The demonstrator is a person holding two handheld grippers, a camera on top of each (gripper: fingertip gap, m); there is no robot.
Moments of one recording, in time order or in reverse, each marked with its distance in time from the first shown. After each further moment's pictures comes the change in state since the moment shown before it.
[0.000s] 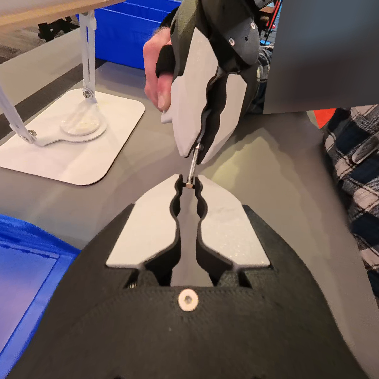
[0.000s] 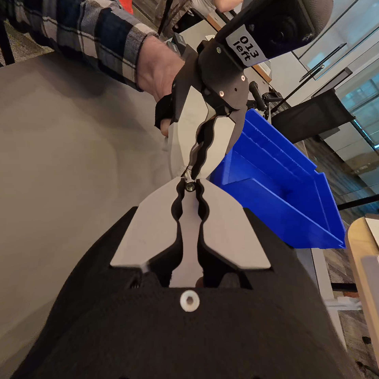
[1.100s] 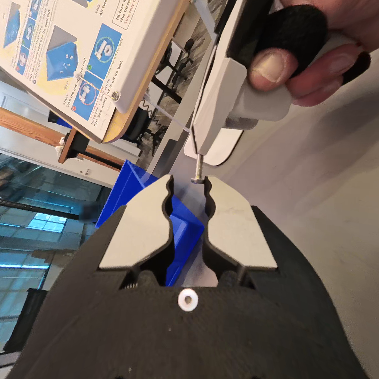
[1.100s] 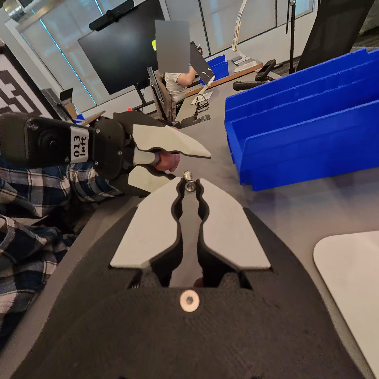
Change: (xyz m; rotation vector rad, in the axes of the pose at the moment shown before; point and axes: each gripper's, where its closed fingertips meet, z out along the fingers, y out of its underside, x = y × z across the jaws) left arm -0.049 -0.006 -0.020 -0.244 -0.944 0.618; right arm 0.028 0.015 0.003 0.318 -0.050 0.907
